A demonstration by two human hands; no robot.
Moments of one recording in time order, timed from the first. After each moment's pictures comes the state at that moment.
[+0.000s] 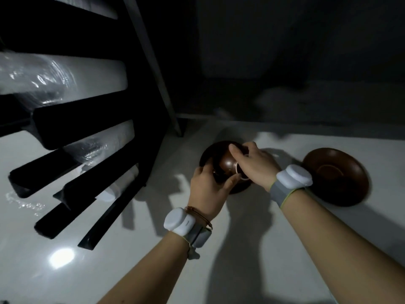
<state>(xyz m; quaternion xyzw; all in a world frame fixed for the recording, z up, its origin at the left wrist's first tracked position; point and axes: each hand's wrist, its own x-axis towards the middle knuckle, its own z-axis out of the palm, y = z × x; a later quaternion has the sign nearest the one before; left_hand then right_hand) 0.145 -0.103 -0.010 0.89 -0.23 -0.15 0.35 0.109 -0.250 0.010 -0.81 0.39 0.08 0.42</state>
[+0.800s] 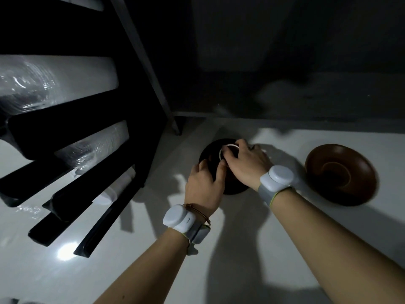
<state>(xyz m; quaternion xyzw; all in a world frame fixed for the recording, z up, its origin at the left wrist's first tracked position) 0.155 -0.112 -0.020 0.92 -0.16 -0.17 0.32 0.129 -0.237 0.002 -0.84 0.41 0.11 0.33</state>
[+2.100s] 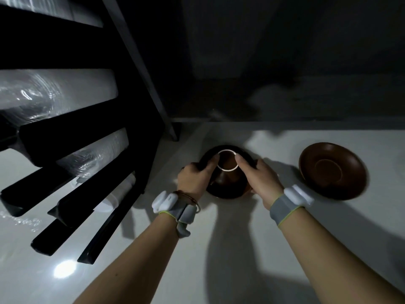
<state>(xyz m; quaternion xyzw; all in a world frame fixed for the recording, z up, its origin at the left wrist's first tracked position) 0.191 -0.107 -0.016 0.88 -0.08 -0.27 0.38 0.087 -0.236 -0.014 -0.68 0.50 0.00 0.54</state>
